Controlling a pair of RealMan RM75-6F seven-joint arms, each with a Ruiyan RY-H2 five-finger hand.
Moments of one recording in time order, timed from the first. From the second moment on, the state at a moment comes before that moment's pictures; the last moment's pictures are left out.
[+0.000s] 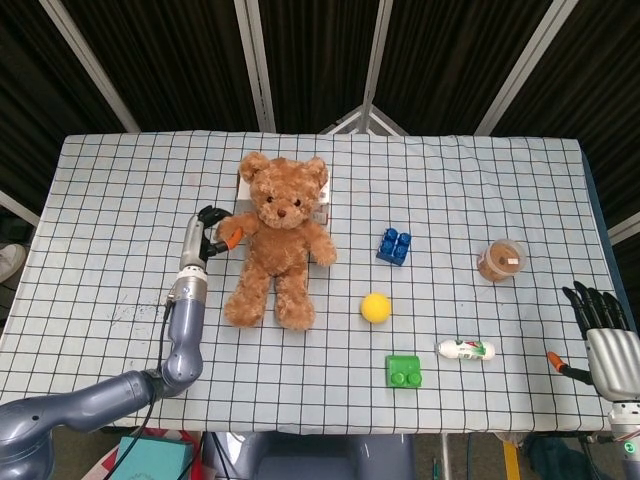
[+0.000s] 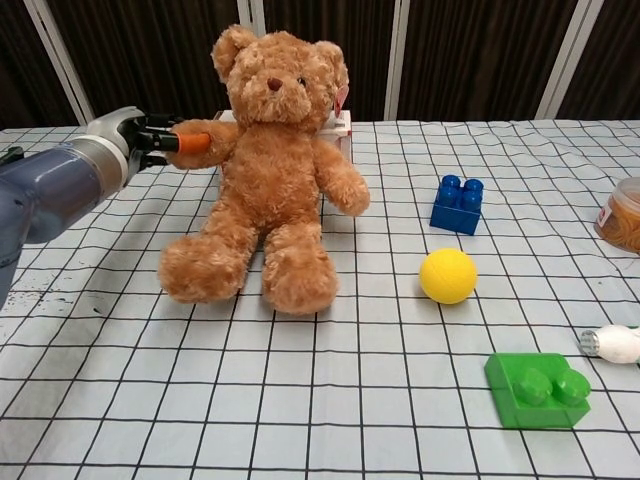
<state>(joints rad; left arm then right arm) -0.80 -1.85 -0.58 -1.23 0.61 1.03 -0.18 0.09 -1.14 0.06 -1.43 -1.50 1.45 0.14</state>
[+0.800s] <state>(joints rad) -0.80 -1.85 -0.58 -1.18 0.59 0.94 -0.13 0.09 -1.14 0.06 -1.43 -1.50 1.44 0.15</state>
